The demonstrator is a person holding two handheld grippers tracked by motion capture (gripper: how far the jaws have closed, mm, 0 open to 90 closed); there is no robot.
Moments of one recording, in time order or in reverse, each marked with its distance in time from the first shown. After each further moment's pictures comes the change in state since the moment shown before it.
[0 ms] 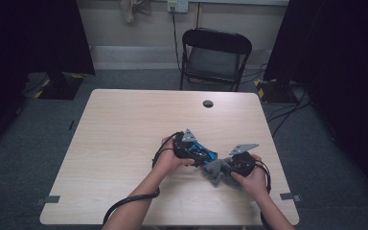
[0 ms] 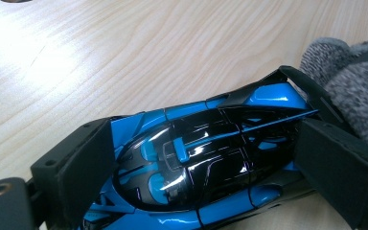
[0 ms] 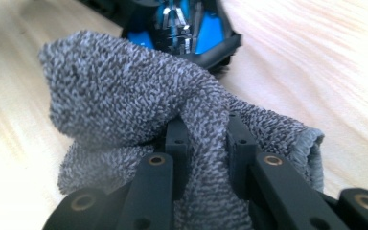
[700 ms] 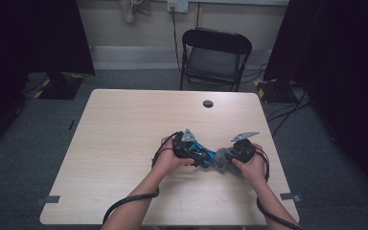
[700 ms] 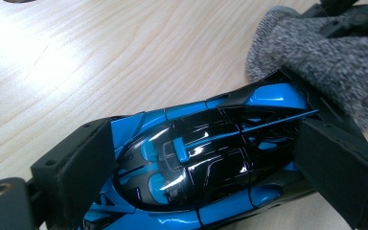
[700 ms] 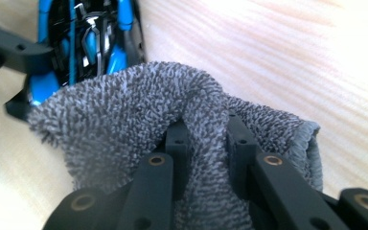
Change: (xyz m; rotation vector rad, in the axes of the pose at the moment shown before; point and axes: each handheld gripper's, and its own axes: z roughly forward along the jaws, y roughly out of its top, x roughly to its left) left arm 0.001 -0.001 -0.001 -0.003 0.002 -0.004; right arm -0.035 0.021 0.011 0.020 -0.083 0.070
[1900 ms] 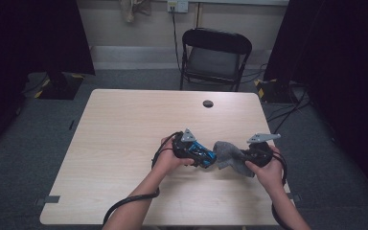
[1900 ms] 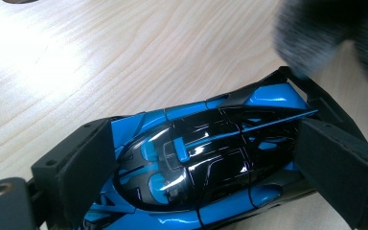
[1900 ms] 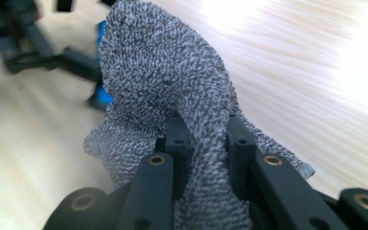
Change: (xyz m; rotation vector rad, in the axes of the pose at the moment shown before) left arm 0.000 -0.001 0.000 -0.007 -0.006 -0.002; right arm 0.007 -0.011 -0.063 -0.129 0.015 -0.004
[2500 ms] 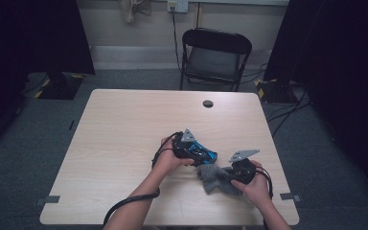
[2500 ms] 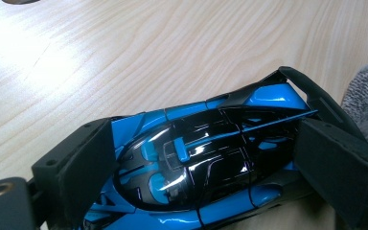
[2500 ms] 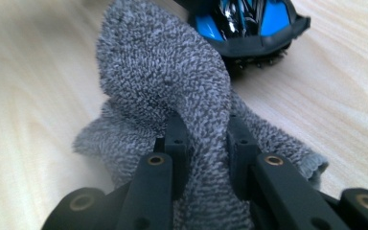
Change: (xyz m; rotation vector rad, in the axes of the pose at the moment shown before) left arm -0.001 0.000 0.000 -0.001 0.002 0.001; right arm 0.046 -0.028 0.035 0.119 0.158 -0.070
